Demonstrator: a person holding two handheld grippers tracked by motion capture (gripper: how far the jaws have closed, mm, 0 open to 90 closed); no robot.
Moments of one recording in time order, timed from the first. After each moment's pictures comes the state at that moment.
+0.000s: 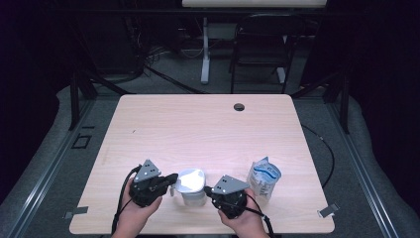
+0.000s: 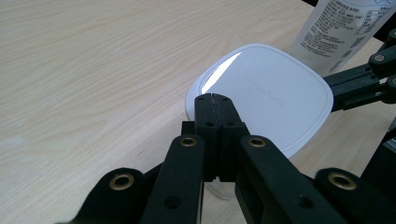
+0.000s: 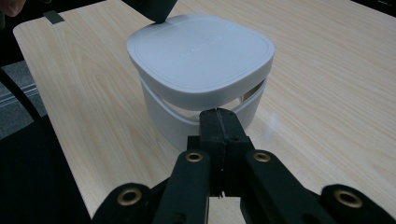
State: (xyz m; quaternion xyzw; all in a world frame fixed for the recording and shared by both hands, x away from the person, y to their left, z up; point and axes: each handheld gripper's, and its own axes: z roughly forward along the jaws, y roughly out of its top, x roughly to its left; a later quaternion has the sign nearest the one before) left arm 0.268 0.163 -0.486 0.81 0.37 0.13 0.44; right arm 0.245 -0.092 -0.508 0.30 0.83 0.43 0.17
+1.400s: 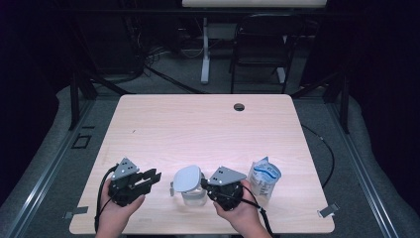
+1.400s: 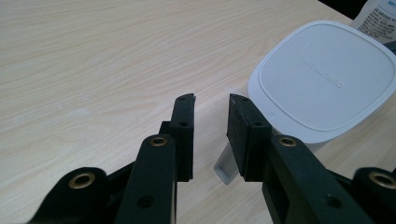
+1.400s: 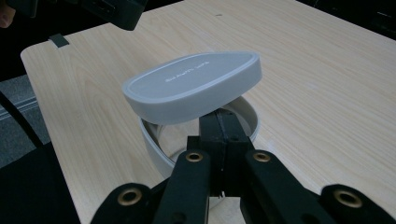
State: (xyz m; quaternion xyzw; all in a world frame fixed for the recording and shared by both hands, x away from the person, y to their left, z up) left arm 0.267 0.209 -0.479 0.79 0.41 0.15 0.43; right arm 0.258 -0.082 -0.488 0.29 0.83 0.45 0.17
